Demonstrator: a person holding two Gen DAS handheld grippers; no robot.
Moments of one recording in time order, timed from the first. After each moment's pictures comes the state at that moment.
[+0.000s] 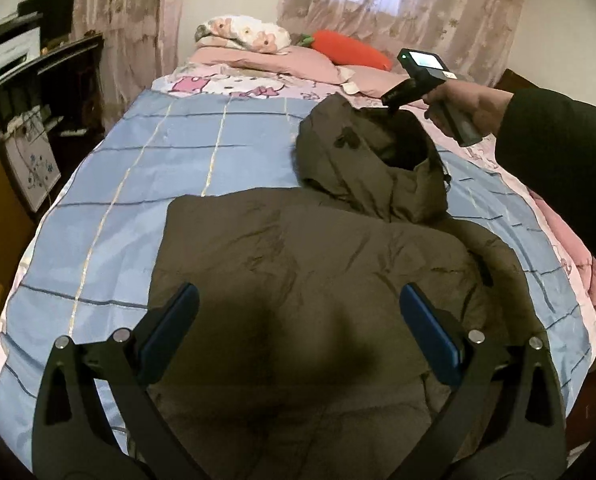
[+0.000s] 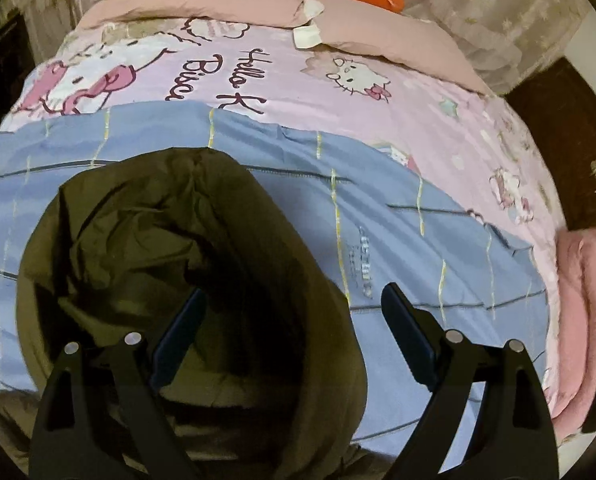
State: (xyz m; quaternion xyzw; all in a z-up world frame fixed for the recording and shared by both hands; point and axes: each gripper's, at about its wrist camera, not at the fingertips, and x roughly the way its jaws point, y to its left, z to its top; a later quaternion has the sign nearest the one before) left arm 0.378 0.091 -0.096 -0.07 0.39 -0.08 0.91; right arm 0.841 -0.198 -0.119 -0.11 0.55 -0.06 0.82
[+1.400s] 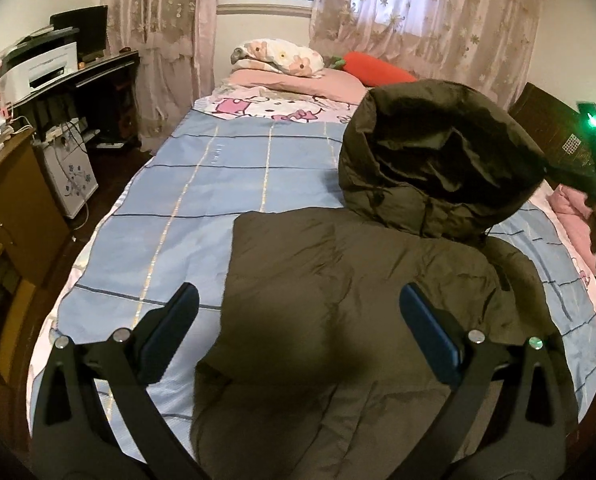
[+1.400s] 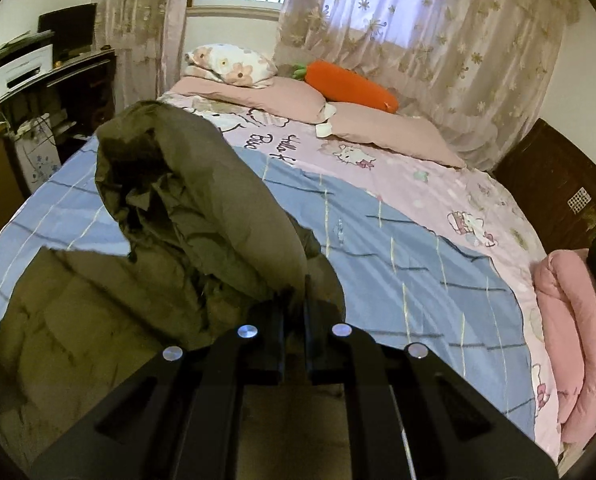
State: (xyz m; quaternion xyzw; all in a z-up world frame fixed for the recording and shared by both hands) left arm 0.340 0.127 -0.059 -0.05 0.37 -0.03 0.93; right arm 0.509 -0.226 -0.015 -0.13 0.36 0.04 0.92
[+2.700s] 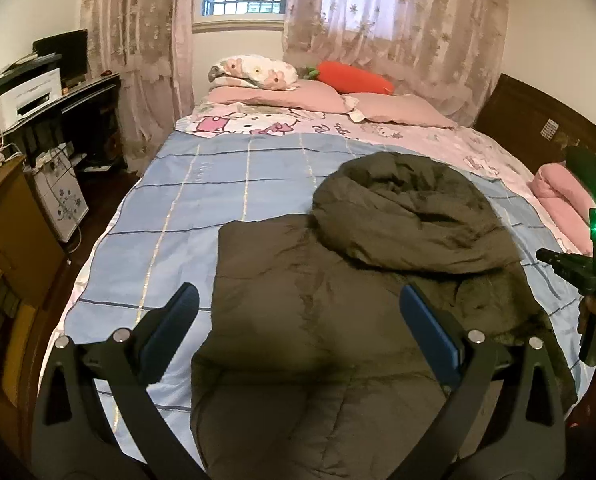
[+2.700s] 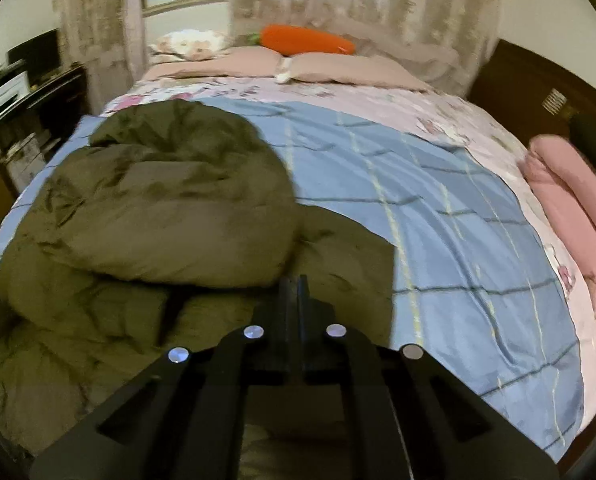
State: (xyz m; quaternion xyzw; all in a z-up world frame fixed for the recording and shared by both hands) left arm 0.314 0.110 -0.038 -0.02 0.34 -0.07 0.94; right arm 0.397 -0.324 -0.103 -0.02 0.42 -0.01 0.91
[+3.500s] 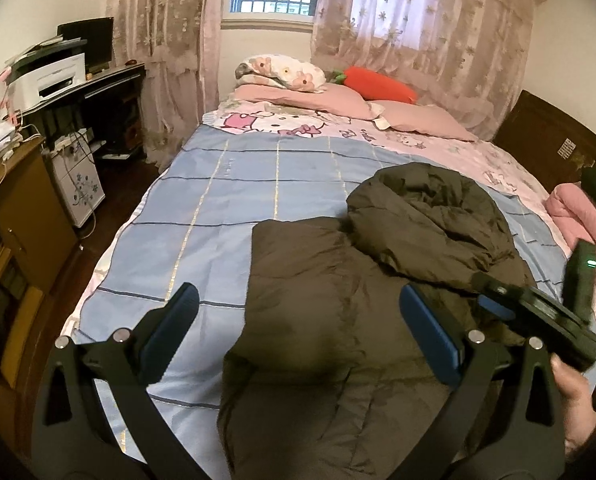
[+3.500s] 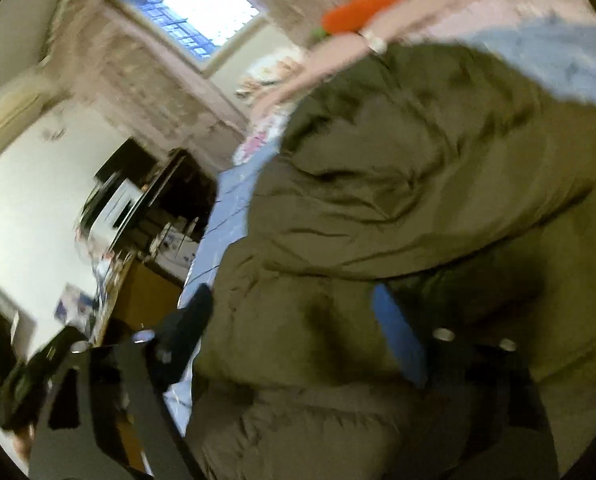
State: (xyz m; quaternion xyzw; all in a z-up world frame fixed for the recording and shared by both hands) left arm 0.309 0.151 -0.041 -0.05 0.34 -0.03 0.94; right arm 0.401 -0.157 -0.137 0.32 0.38 0.16 0.85
